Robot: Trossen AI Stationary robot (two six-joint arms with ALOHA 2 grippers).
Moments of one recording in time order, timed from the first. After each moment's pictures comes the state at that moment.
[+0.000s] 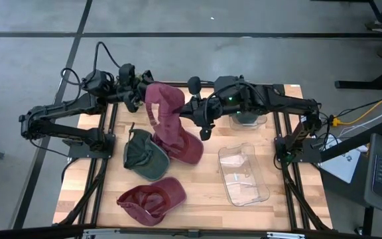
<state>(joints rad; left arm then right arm) 0.30 0.99 1.00 0.40 0.26 -0.64 0.03 1.74 2.12 -0.62 0.02 -0.84</state>
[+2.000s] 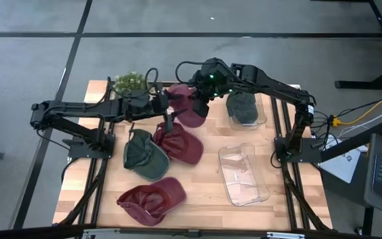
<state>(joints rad) 0.11 1.19 1.00 0.01 -0.29 0.20 -0.23 1.81 2.12 -1.01 -0.02 0.07</state>
